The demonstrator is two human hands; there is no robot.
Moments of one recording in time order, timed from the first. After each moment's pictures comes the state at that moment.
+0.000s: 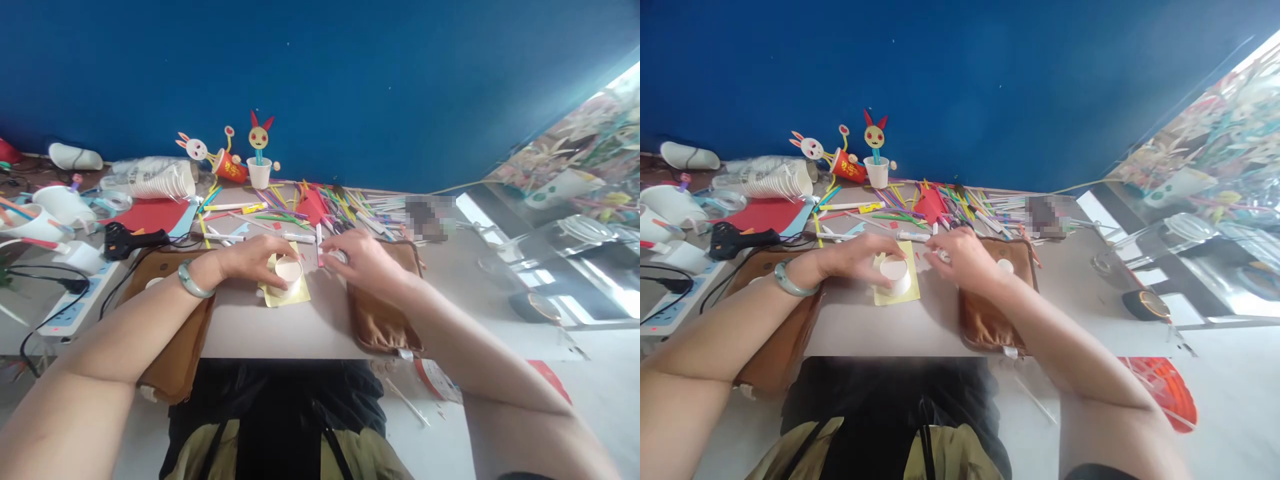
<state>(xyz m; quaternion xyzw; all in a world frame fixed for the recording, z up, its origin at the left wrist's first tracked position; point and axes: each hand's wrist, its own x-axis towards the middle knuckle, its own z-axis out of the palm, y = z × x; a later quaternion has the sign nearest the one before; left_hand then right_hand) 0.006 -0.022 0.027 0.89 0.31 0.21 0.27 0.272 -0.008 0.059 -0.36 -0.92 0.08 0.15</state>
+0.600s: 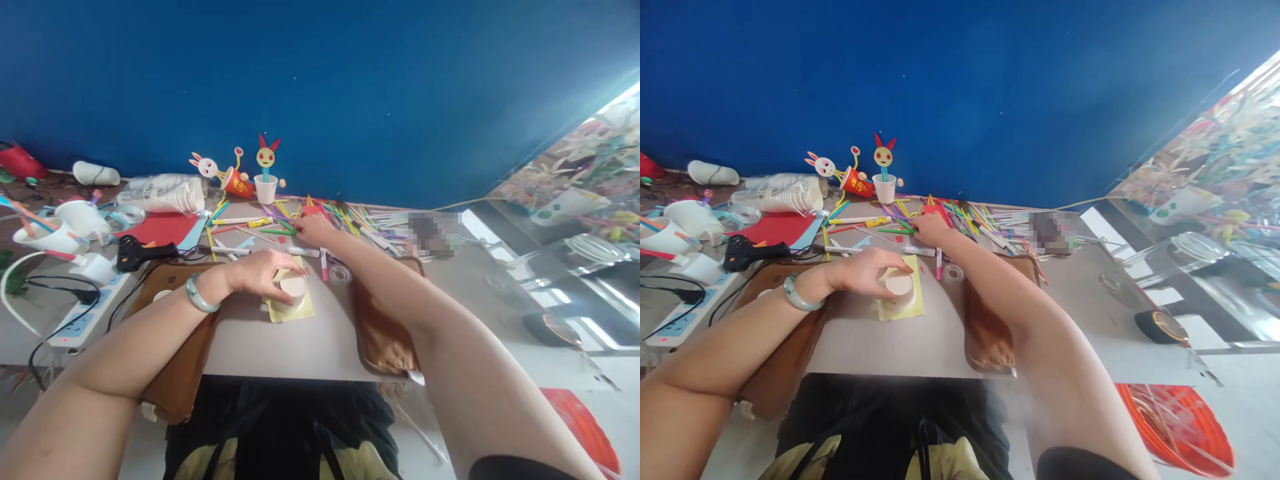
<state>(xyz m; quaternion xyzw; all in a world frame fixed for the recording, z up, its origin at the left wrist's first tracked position) 0.005 -0.021 0.023 0.88 0.32 0.21 0.28 0.180 0.119 0.021 -0.42 -0.90 -0.01 -0.07</state>
